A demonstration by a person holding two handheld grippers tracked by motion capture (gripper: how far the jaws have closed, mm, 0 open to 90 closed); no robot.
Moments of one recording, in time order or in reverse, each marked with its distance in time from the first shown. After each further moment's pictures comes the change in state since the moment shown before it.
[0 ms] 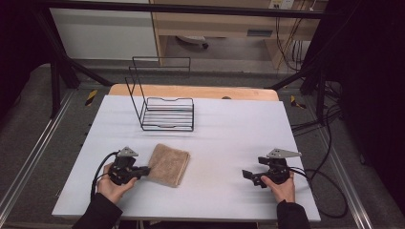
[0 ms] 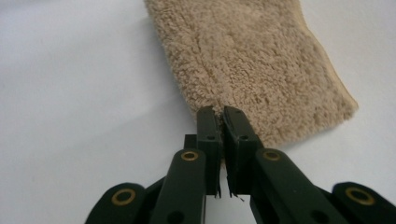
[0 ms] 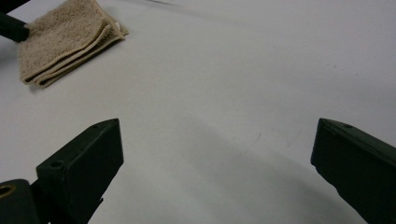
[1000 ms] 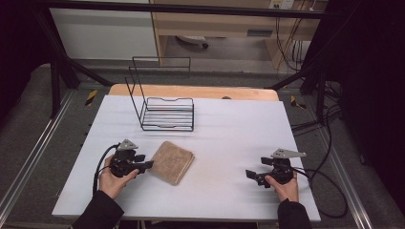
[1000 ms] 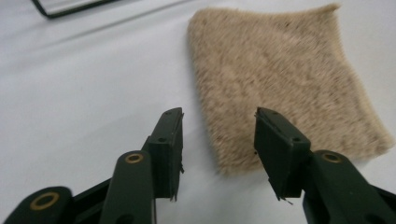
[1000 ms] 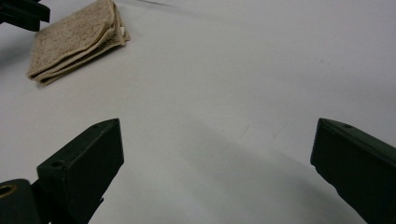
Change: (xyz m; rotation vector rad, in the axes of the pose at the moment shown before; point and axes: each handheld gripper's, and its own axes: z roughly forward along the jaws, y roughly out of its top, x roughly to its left) left arm 0.026 0.019 0.015 -0.069 0.039 0.022; right arm -0.010 -0.004 -0.006 -0.009 0.014 0.015
